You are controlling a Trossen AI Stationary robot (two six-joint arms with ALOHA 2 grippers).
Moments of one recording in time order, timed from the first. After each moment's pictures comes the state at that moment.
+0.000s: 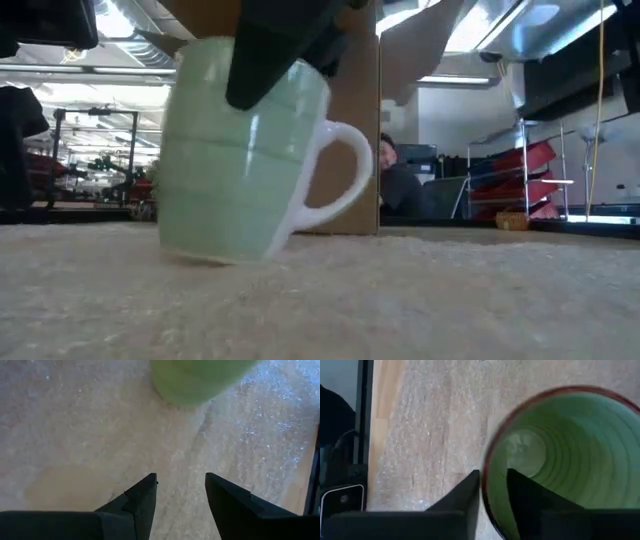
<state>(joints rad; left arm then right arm) -0.82 1.64 0.87 -0.30 -0.48 -1.22 0.42 2.36 2.17 -0.99 0.03 0.37</state>
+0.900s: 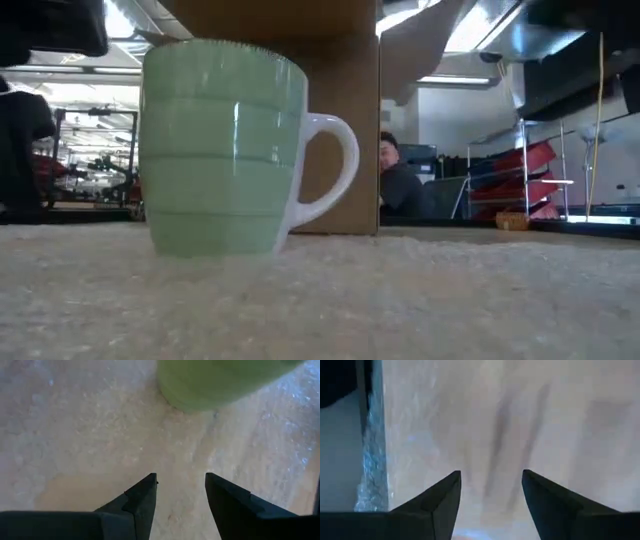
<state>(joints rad) -0.78 1.64 0.87 -0.31 -0.46 -1.19 0.74 2.18 1.72 -1.09 0.01 0.66</state>
